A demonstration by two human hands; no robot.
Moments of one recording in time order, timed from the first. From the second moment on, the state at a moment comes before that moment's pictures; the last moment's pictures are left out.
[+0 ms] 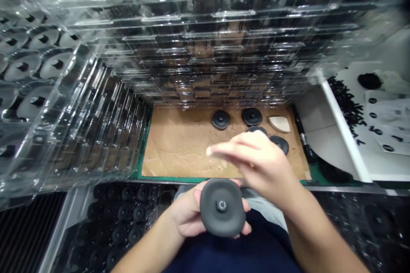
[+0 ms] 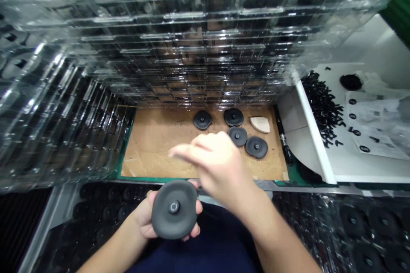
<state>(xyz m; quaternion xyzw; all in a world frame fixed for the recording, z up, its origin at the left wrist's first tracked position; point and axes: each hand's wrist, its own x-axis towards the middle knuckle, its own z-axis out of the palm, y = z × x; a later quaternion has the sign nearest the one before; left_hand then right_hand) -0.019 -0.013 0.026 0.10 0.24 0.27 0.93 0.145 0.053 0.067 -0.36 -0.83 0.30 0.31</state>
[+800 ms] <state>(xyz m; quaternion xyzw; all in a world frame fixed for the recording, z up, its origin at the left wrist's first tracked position) -0.030 -0.012 0.027 0.12 0.19 0.44 0.87 0.149 0.017 -0.029 -0.50 -0.69 0.41 0.33</state>
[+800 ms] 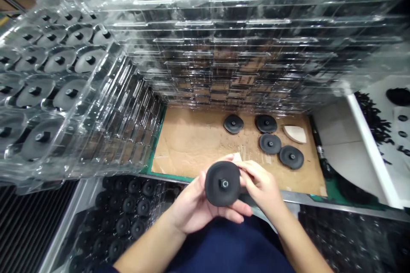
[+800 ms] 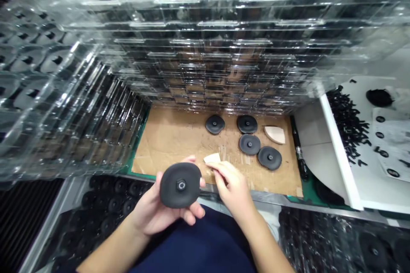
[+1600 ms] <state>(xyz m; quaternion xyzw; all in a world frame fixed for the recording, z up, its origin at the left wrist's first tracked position) -0.041 -0.016 0.029 0.63 0.46 0.40 0.47 0.152 -0.001 0.038 -0.46 -0.52 0.62 0.36</state>
